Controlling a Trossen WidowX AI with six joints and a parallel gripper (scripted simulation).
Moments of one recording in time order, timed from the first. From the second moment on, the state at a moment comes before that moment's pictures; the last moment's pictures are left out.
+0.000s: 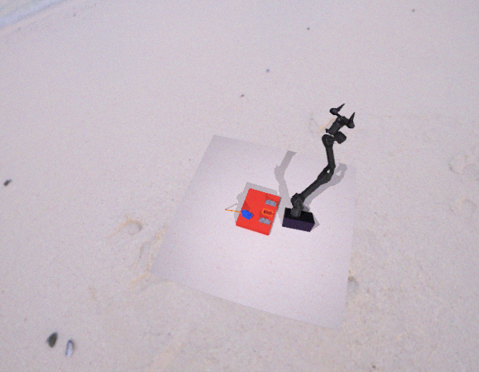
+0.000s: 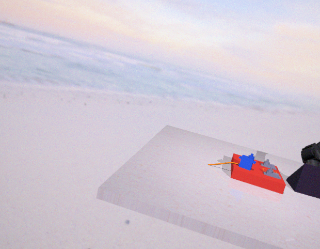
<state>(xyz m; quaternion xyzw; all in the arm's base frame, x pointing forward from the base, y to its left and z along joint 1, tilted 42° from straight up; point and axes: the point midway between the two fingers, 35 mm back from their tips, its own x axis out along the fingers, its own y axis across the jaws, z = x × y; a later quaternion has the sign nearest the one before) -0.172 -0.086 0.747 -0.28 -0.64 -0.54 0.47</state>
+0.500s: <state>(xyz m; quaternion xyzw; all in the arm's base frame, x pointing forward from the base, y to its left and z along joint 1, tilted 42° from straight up) -0.026 -0.012 0.770 -0.41 -0.58 -0.43 0.56</state>
